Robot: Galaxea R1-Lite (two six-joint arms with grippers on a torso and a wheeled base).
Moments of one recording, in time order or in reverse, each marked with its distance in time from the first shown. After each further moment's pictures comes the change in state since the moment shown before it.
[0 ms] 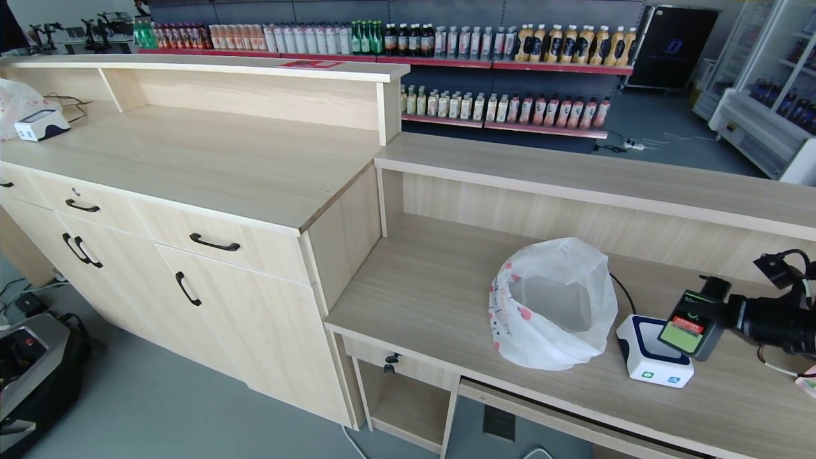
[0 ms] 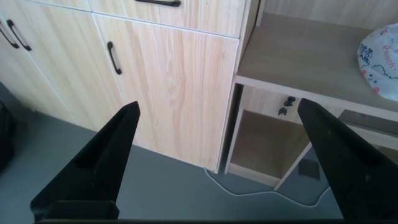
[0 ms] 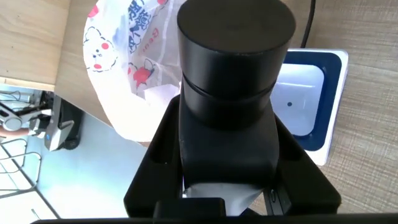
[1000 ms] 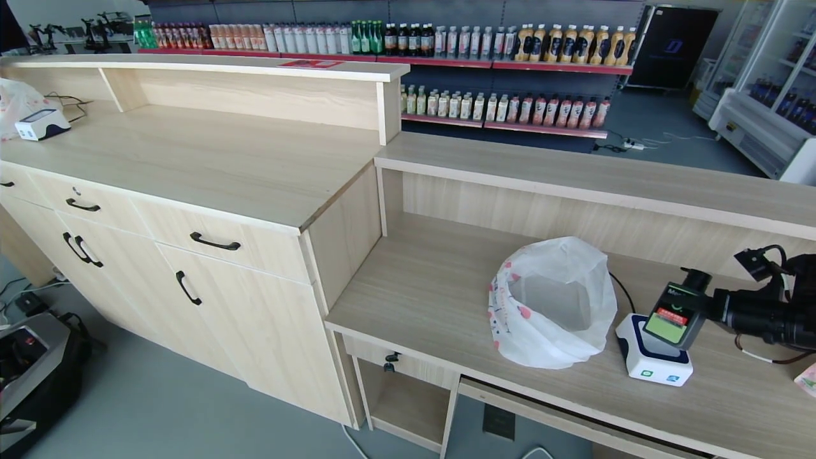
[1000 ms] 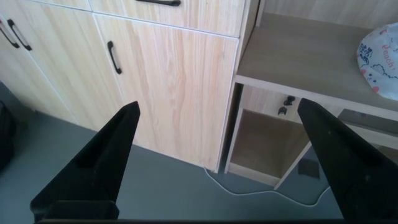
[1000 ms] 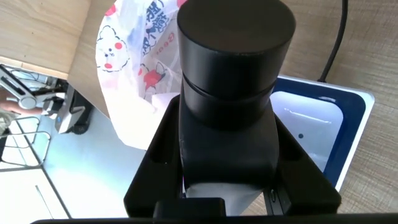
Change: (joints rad) left arm 0.000 0.000 0.000 0.000 0.000 0.000; right arm 0.019 0.113 -0.124 -0.006 0.109 -0.039
